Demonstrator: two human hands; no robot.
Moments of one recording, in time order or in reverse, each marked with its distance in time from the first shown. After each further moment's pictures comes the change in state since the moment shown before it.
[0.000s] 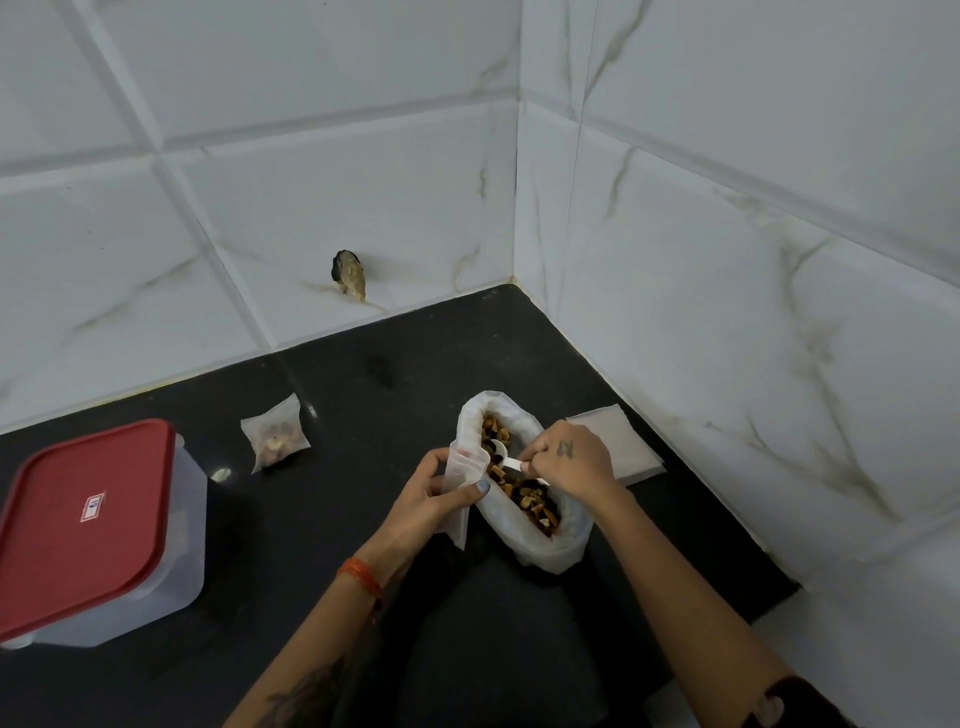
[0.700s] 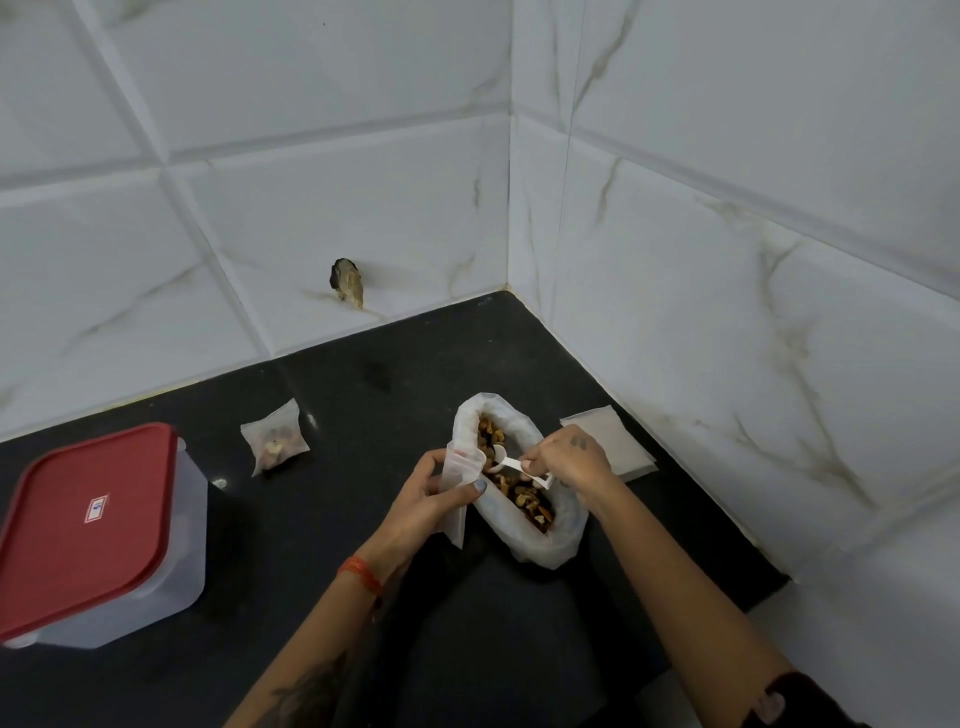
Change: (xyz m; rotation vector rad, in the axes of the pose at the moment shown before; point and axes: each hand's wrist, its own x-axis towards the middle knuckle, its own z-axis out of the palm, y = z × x) left_hand 0.000 -0.003 0.001 -0.034 0.006 0.020; right_hand -0.003 0.003 -0.005 0.319 -0.064 0.232
